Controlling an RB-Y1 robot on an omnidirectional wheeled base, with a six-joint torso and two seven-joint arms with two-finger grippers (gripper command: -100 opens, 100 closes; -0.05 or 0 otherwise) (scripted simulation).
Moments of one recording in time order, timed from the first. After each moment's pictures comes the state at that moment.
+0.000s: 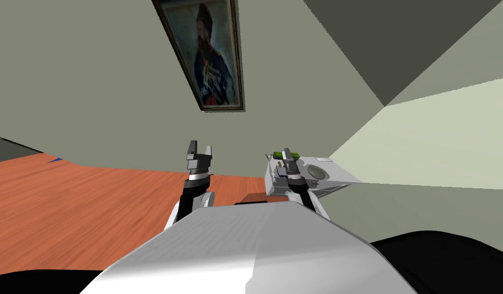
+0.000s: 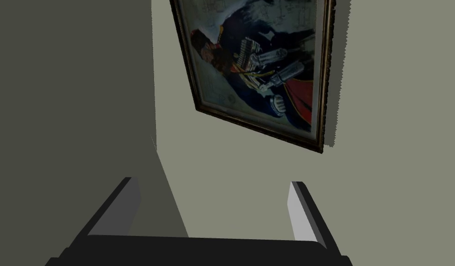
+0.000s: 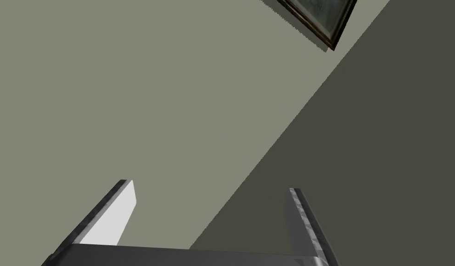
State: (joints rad) left arm 0.48 -0.01 -0.06 -2.36 -0.11 -0.41 0.10; right arm 0.49 -0.12 0.02 -2.16 0.21 -0.54 0.04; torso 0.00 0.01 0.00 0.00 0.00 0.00
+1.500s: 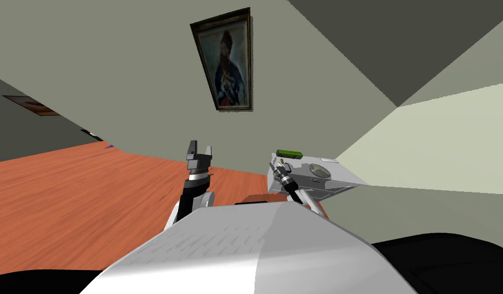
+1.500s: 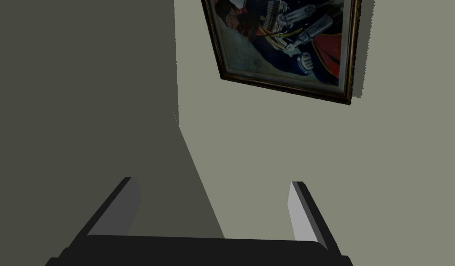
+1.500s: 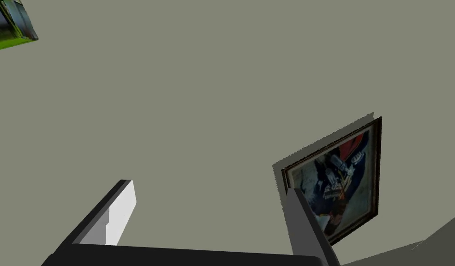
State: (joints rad) left arm 0.48 -0.01 -0.06 -2.36 -0.11 -0.41 0.10; right arm 0.40 -0.27 0.06 -1.84 0.64 -0.26 0.38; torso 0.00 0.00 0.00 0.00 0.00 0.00
